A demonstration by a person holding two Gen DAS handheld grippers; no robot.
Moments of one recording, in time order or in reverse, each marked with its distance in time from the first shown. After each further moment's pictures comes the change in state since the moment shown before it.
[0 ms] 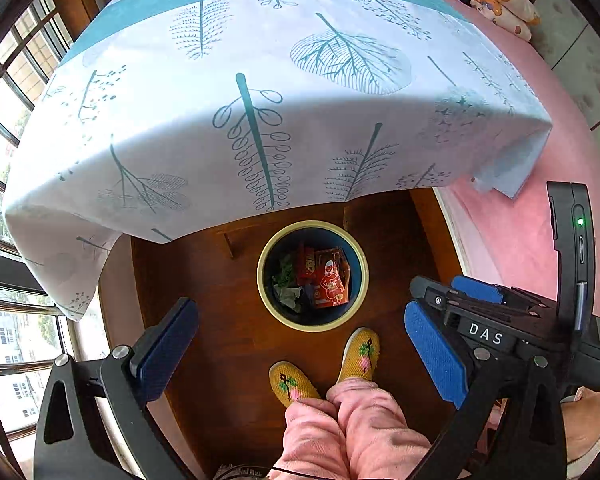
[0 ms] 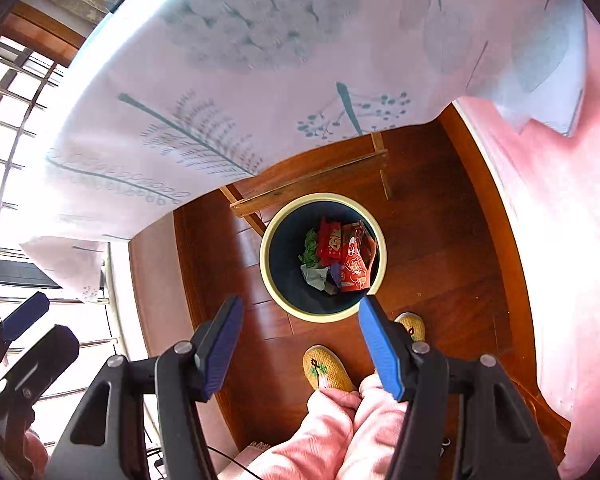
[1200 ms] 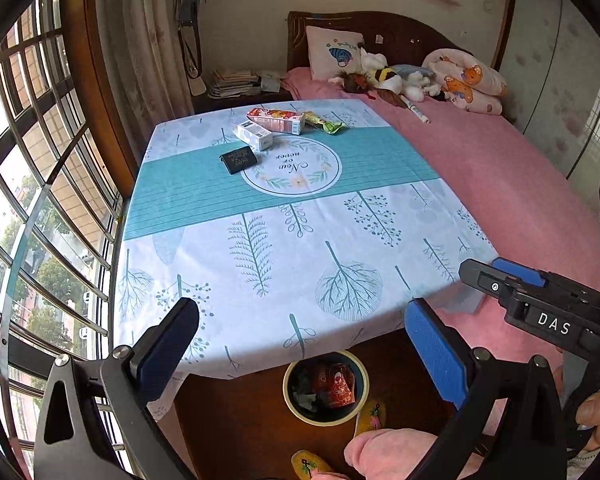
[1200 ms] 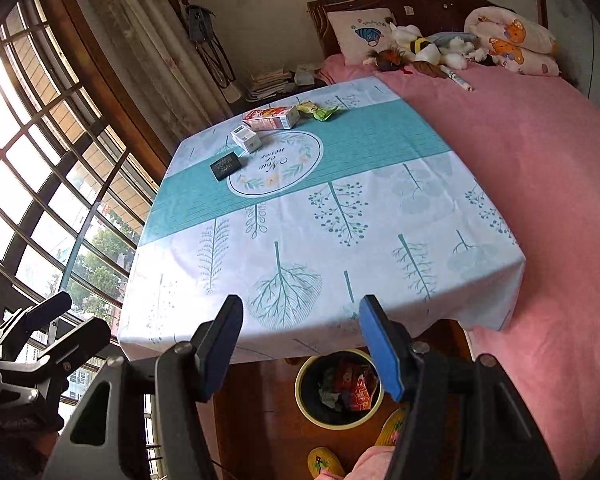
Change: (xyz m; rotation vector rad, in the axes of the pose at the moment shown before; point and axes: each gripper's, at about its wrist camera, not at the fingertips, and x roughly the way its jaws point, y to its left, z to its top) left arm -0.184 0.022 0.093 0.053 -0.400 0.023; right arm -0.220 0.087 0.075 -0.146 -0.461 0.017
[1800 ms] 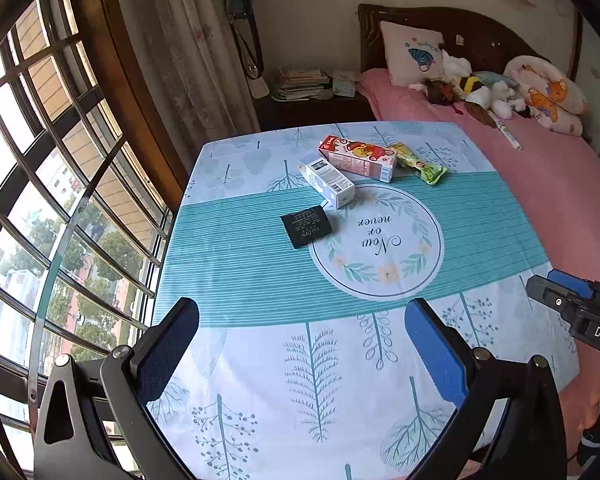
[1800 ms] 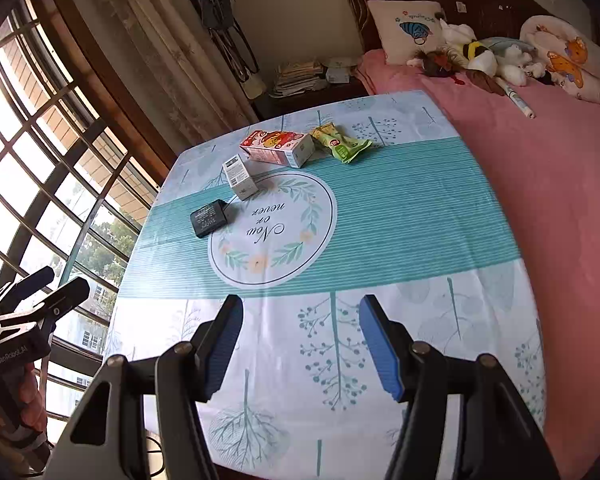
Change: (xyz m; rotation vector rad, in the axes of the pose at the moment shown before) left arm 0.143 0.040 0.158 -0.113 0.052 0.263; right arm 0.141 -0.042 0.166 -0.101 0.076 0.114
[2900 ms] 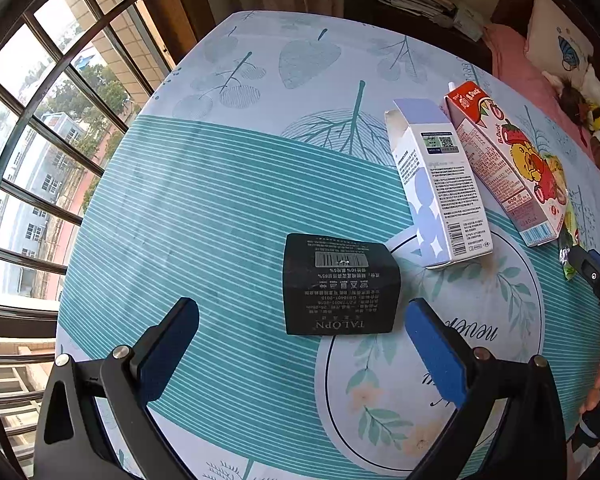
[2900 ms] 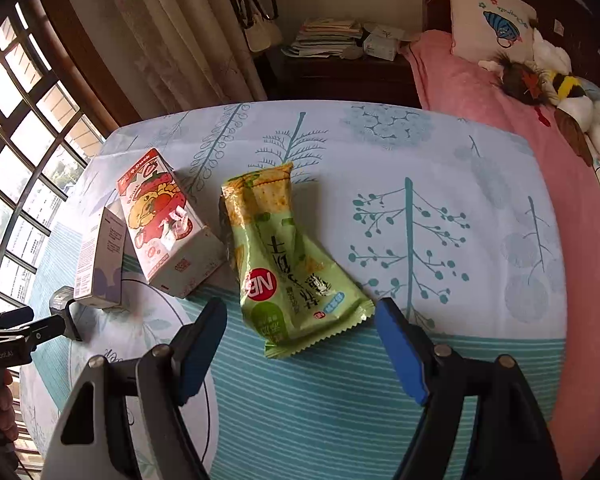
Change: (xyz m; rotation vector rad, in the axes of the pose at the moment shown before) left arm 0.241 0.019 0.072 -0.389 0.400 0.112; right arm 0.237 -0.062 0.190 -0.262 0.177 -0.014
